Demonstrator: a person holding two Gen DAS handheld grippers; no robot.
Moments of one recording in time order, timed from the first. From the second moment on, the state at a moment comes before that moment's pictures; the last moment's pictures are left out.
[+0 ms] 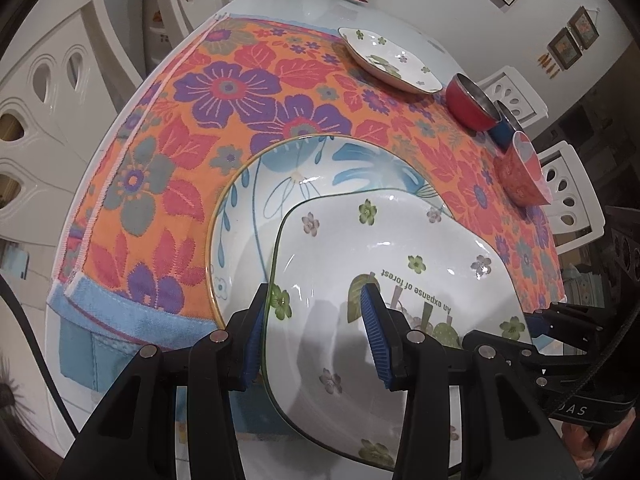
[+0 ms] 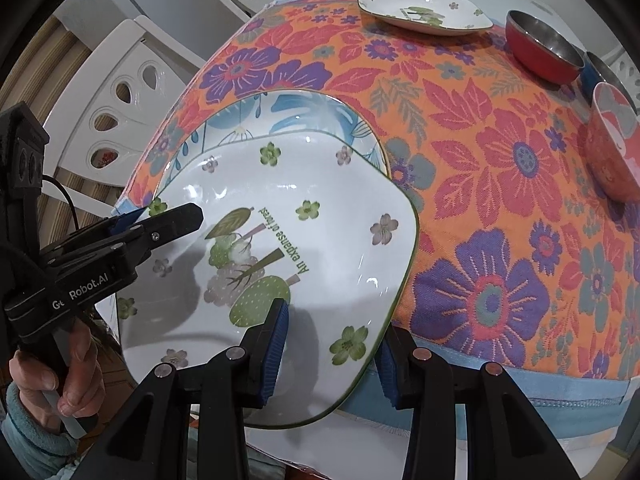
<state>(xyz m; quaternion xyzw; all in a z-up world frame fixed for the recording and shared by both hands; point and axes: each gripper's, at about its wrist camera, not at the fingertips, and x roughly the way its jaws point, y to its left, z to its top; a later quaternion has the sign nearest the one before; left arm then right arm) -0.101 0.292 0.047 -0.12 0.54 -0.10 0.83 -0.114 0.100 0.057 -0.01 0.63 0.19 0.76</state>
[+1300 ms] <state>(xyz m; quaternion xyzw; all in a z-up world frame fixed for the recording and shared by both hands) -0.050 0.330 0.115 -0.12 0.47 -0.12 0.87 -0.095 0.127 0.101 -0.07 0.59 0.15 0.79</state>
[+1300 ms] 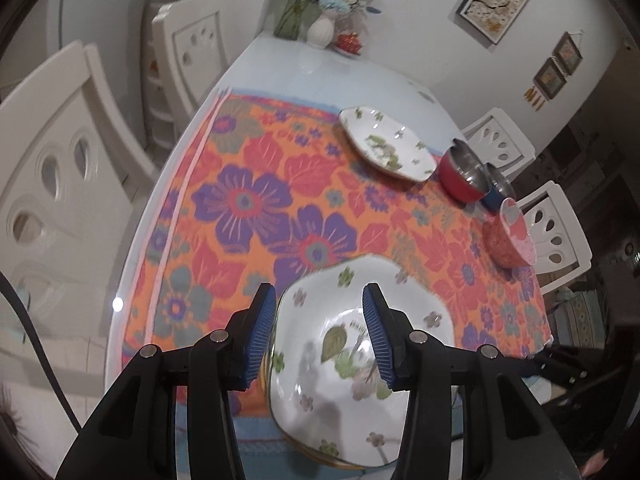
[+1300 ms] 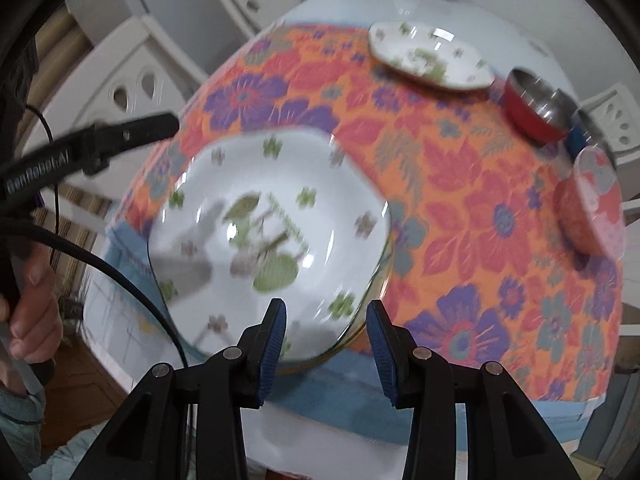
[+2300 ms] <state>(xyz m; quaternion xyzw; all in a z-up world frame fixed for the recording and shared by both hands) 0.173 0.254 0.130 -0.13 0.47 -0.17 0.86 0.134 0.014 0.112 0.20 0.55 0.01 0.81</state>
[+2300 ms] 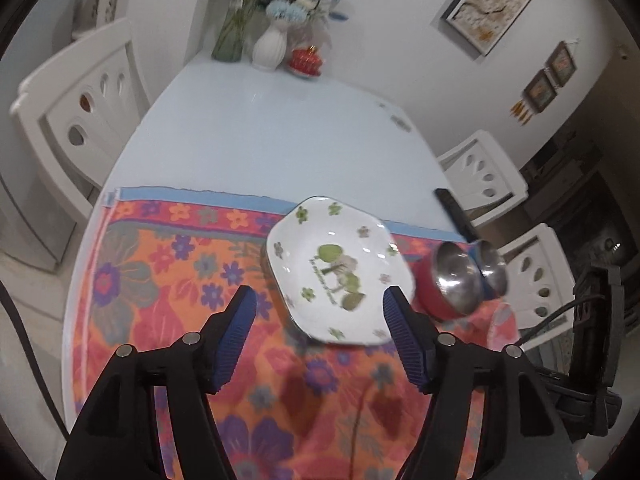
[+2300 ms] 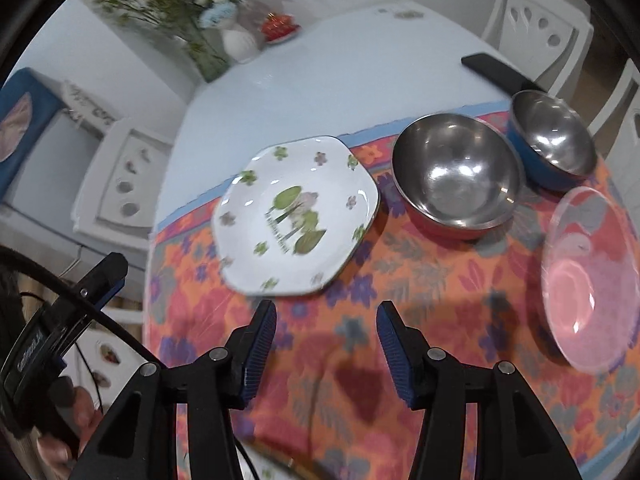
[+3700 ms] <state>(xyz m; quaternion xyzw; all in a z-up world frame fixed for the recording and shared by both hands) 0.263 0.250 0.030 -0.14 0.55 -0.18 0.80 0.191 0.027 0.026 0.23 0.60 0.01 0.77</state>
